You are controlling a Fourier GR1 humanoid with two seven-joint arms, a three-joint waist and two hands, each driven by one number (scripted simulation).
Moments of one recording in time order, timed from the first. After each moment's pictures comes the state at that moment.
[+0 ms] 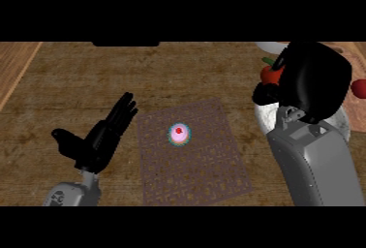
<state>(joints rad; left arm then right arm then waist) -0.12 0.12 -0.17 -1.54 0.24 -0.02 0.13 -0.67 -0.09 0.14 -1.70 1.39 0.28 1.04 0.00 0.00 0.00</state>
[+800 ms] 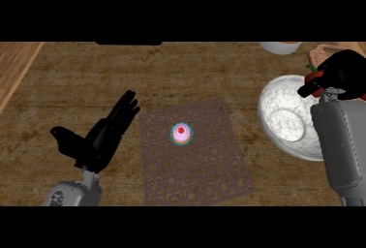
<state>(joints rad) -0.13 0.11 -0.17 -1.58 0.23 -0.03 0.17 -0.67 -0.27 -0.19 -1.17 1.30 0.05 0.86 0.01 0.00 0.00</state>
